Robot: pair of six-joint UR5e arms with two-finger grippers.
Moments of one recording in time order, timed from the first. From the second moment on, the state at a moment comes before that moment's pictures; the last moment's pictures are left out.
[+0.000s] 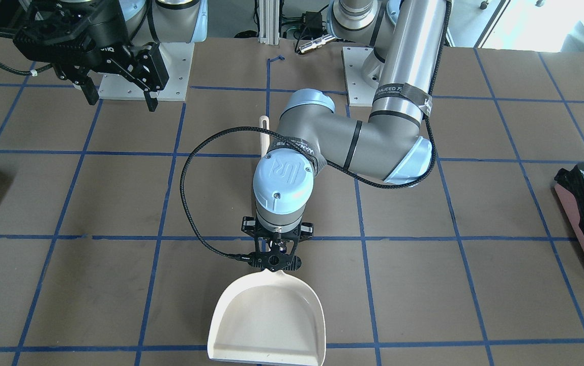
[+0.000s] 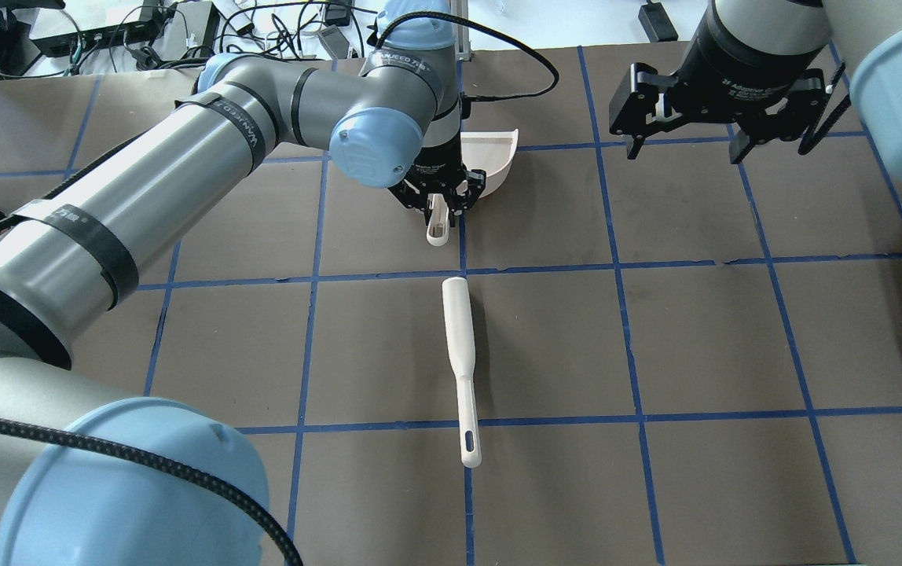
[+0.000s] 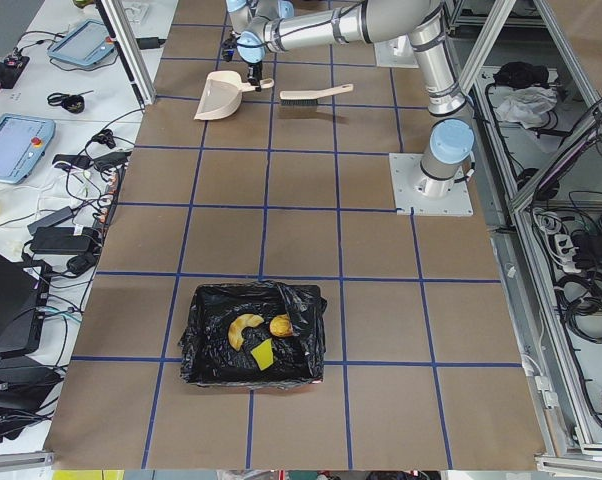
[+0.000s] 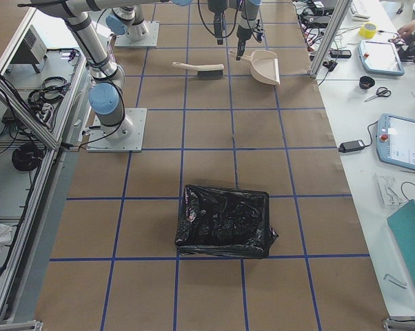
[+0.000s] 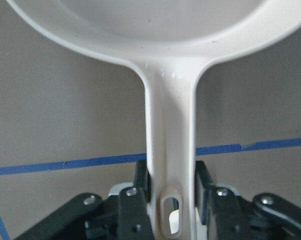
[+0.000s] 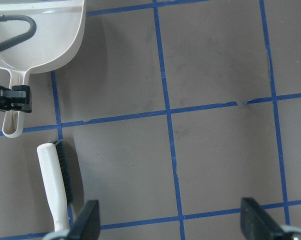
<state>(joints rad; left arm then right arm) -1.89 -2.16 -1.35 -1.30 1.53 -0.22 1.64 -1.66 1.56 -1.62 -1.60 0.19</state>
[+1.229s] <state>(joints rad) -1.91 -2.17 -1.35 -1.31 1.52 -0.28 1.64 -1.66 1.56 -1.62 -1.60 0.19</state>
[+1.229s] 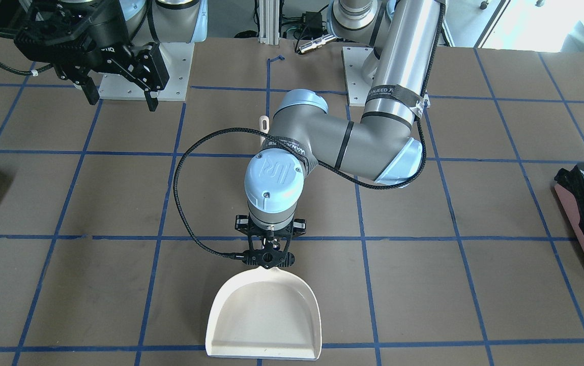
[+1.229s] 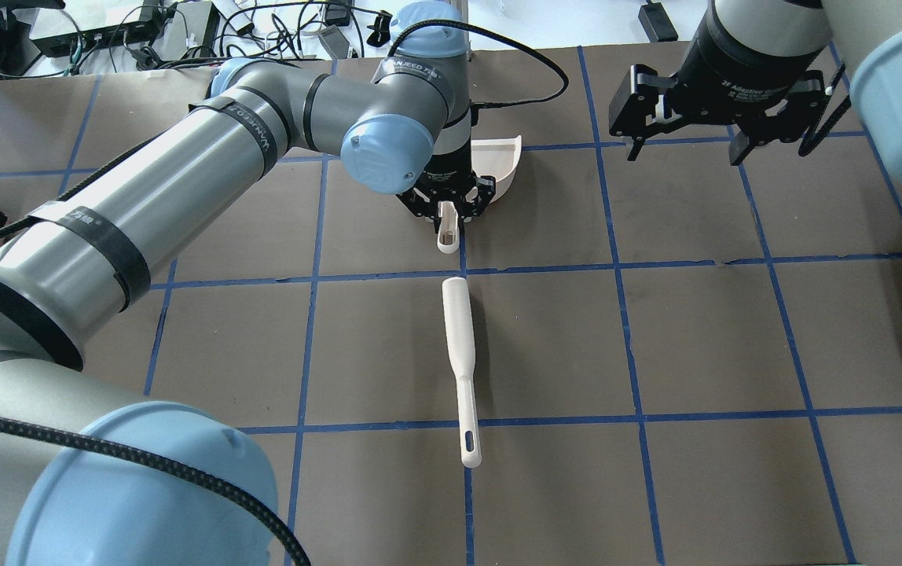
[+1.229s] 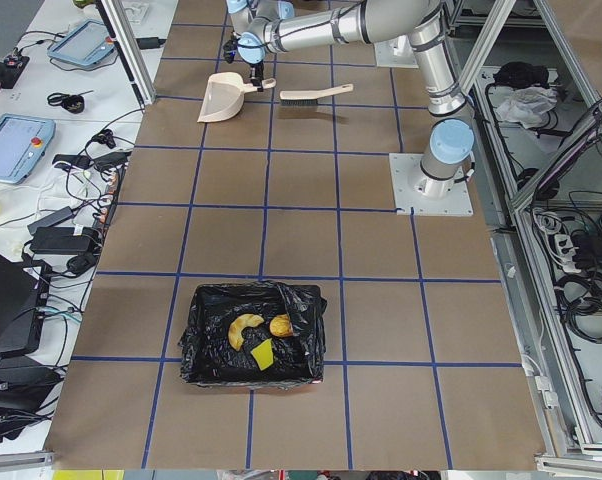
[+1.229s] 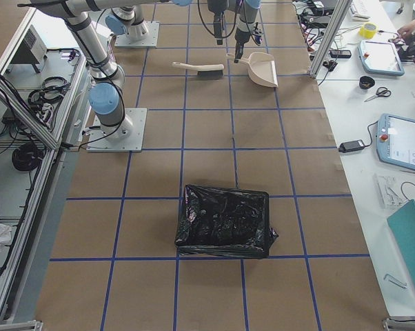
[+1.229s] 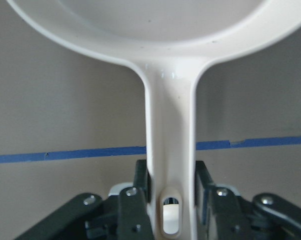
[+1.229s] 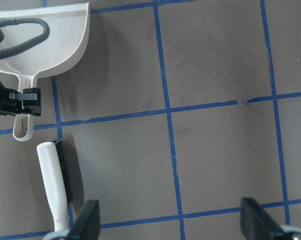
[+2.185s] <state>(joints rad) -1.92 -2.14 -1.35 -1.30 1.52 -0.30 1.64 -1.66 1.56 -1.62 -1.60 0.19</state>
